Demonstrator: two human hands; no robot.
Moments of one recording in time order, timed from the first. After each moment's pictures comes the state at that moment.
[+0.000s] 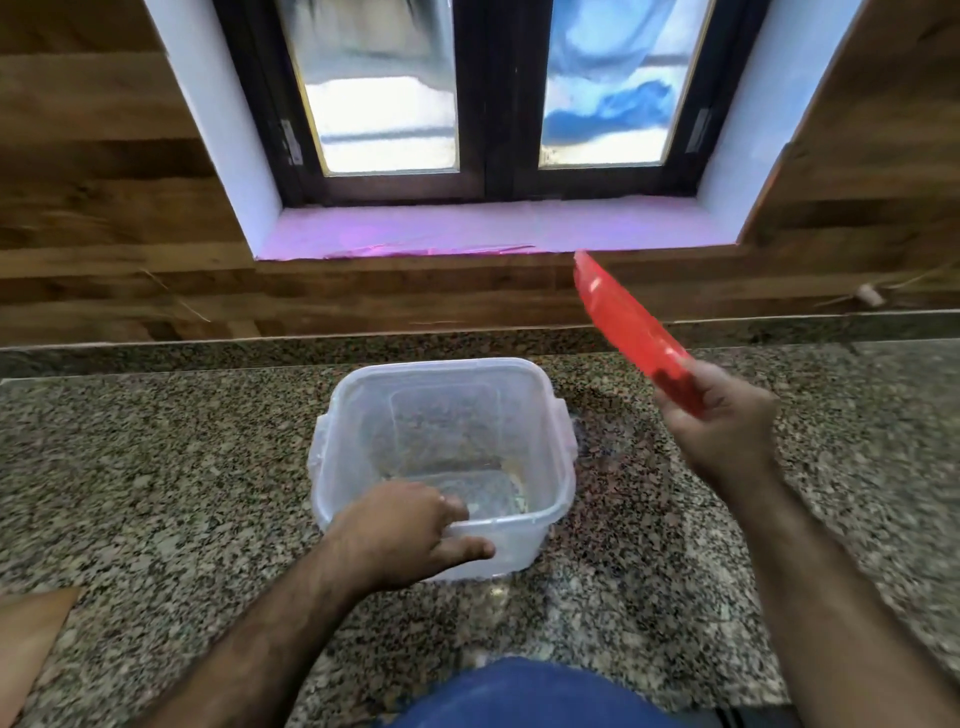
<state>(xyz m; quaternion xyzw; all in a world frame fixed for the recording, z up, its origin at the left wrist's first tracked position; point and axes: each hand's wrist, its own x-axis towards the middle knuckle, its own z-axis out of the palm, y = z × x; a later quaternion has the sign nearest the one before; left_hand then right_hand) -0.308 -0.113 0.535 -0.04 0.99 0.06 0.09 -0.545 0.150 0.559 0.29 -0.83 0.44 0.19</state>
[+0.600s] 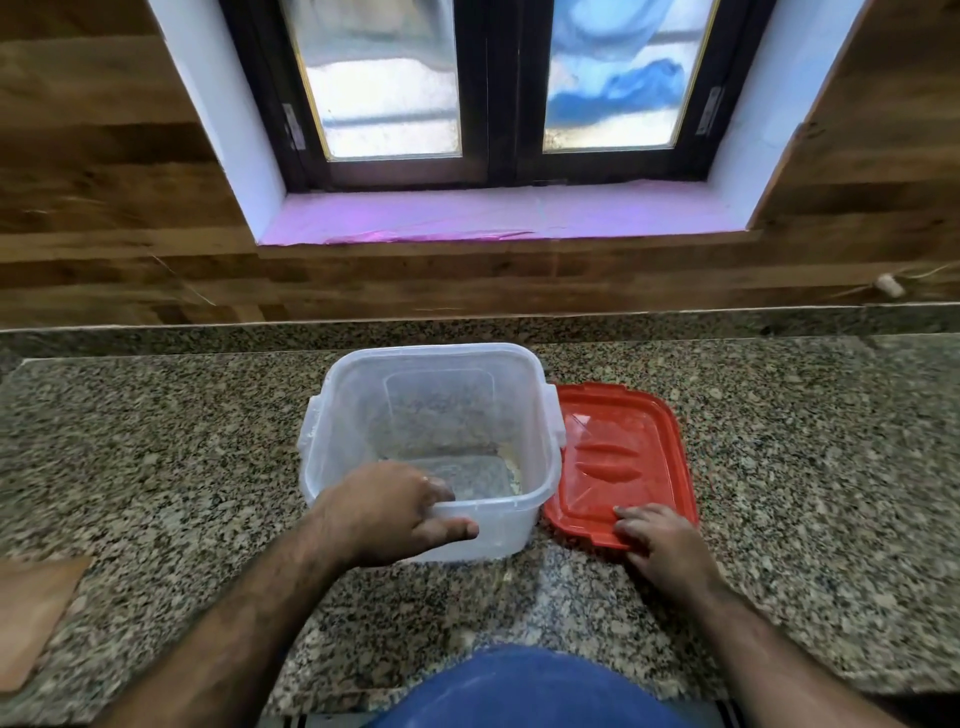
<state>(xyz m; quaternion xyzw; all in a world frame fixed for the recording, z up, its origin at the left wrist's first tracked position) -0.310 -0.111 0.537 -0.08 0.99 0.09 0.12 -0.536 0.211 0.365 0.40 -0.91 0.11 -0.06</state>
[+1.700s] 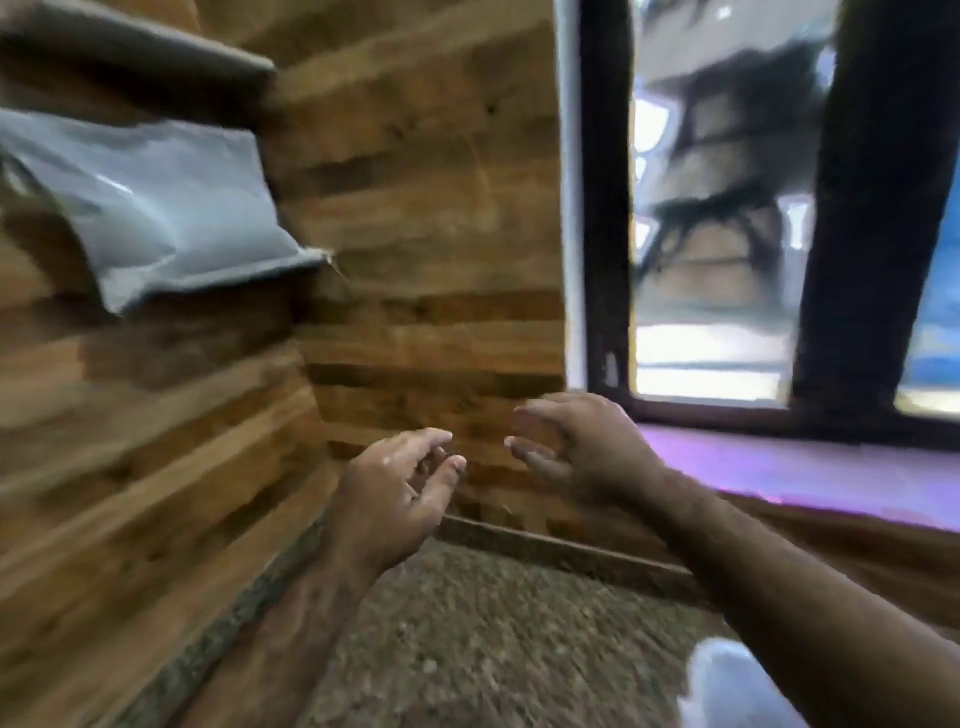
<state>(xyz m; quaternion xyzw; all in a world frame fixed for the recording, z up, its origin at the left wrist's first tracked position) -0.147 -0.405 0.739 -0.31 0.85 0.04 -0.43 -0.389 -0.320 0.761 0.72 -0.60 0.30 0.17</state>
